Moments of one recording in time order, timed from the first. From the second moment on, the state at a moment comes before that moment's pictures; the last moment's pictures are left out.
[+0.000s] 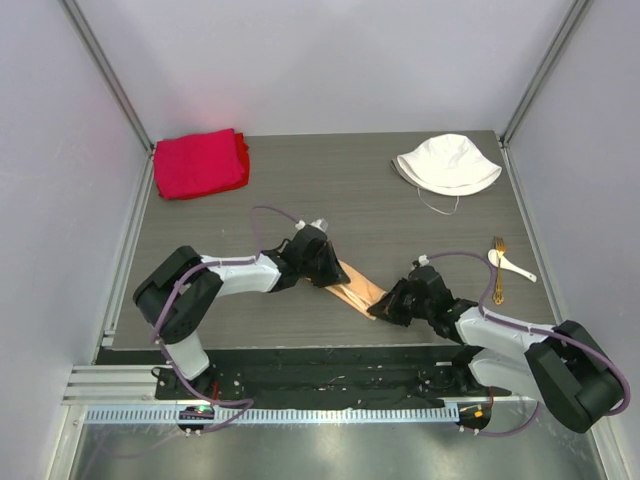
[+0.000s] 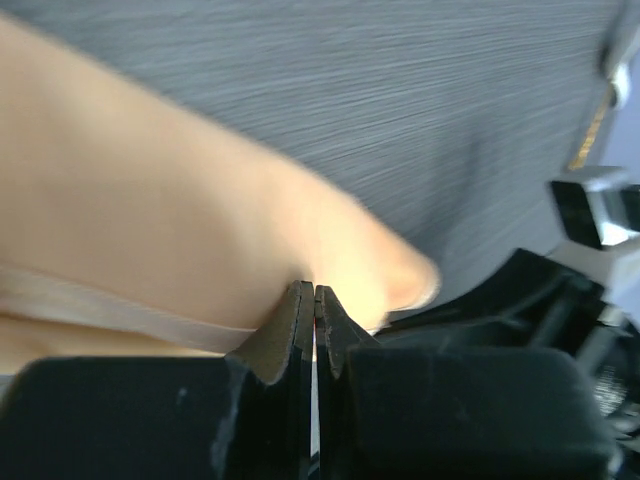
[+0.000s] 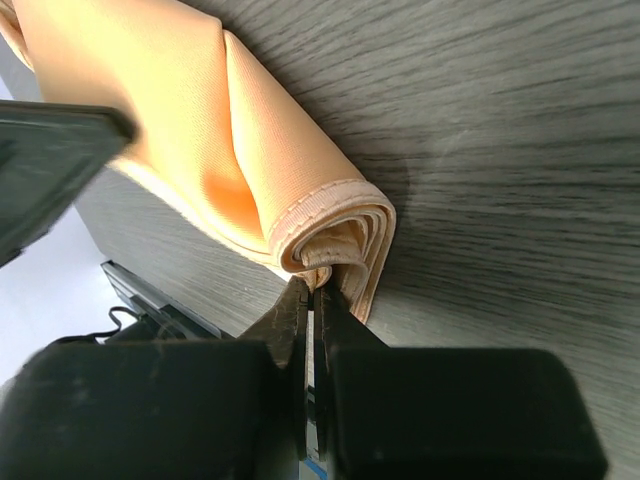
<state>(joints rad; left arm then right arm) -0.81 1.72 0.89 0.12 0.16 -1.00 0.56 1.10 0.19 0.14 -0.24 1.15</state>
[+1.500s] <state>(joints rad) -0.79 1.73 0.77 0.20 0.17 -0.97 0.36 1.18 0.49 -0.31 -0.28 0.73</state>
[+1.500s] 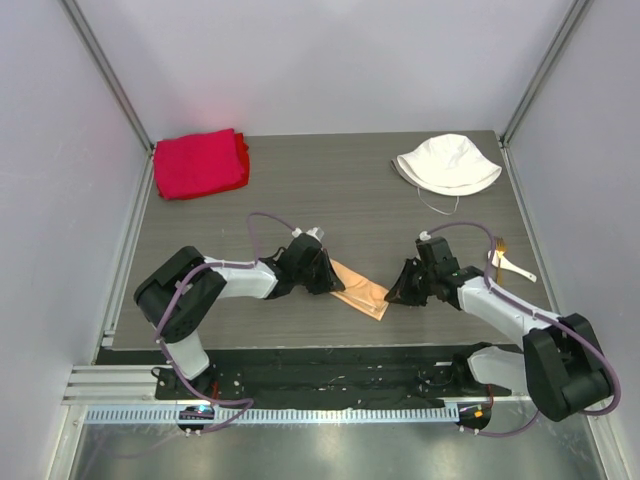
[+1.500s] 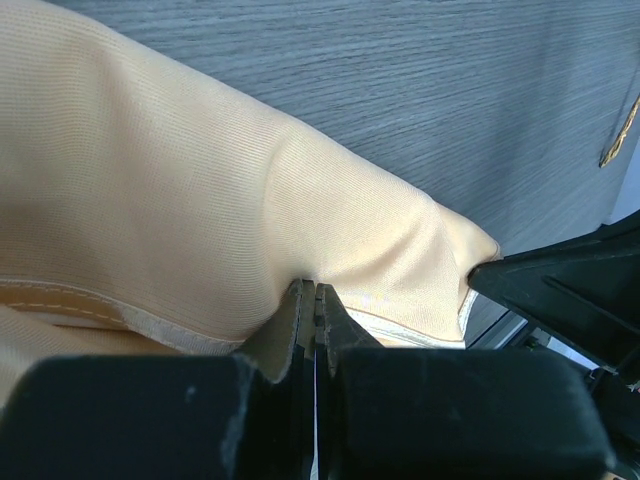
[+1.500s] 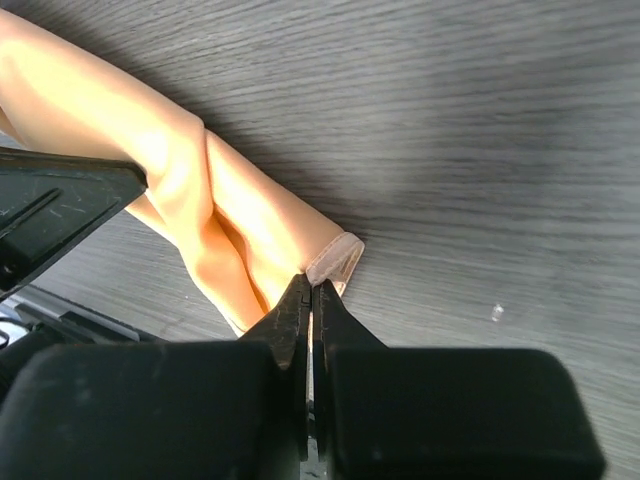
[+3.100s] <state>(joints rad) -0.70 1.77 0.84 0.12 0.25 -0.88 0.50 1.30 0.48 -0.14 -0.38 0.72</state>
